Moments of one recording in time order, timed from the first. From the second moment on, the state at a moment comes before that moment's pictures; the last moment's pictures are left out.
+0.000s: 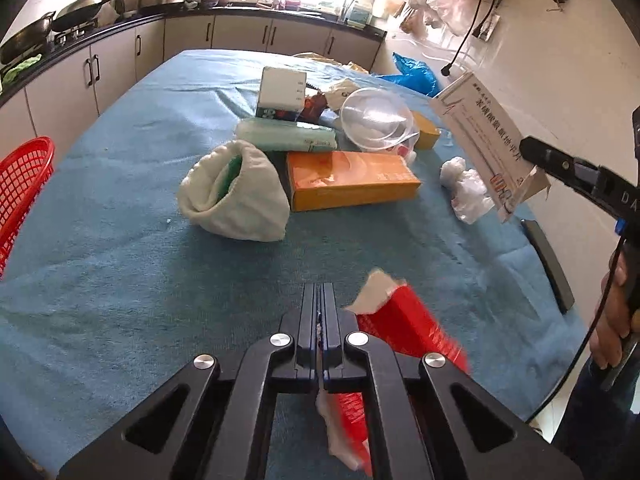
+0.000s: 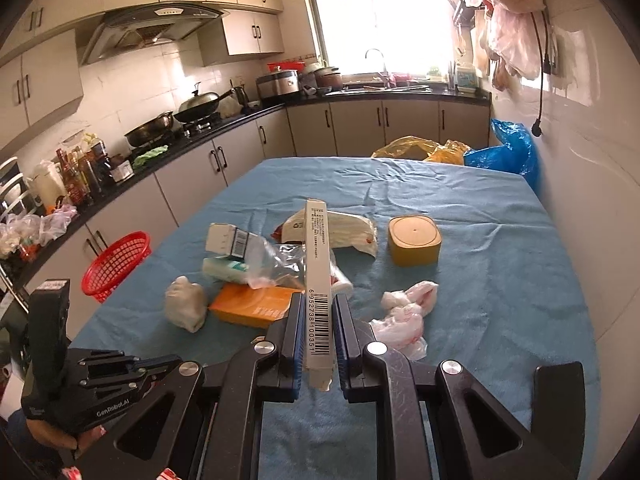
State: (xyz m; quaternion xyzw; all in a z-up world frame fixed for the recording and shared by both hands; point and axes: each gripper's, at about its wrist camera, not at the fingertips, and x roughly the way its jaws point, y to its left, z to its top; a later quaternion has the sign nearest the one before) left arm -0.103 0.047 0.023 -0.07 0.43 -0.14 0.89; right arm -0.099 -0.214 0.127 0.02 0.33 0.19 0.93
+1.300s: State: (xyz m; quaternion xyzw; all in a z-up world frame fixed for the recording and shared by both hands) left arm -0.127 0.072 0.051 -0.08 0.40 -0.11 0.91; right arm -0.123 -0.189 0.124 0.02 0.33 0.25 0.91
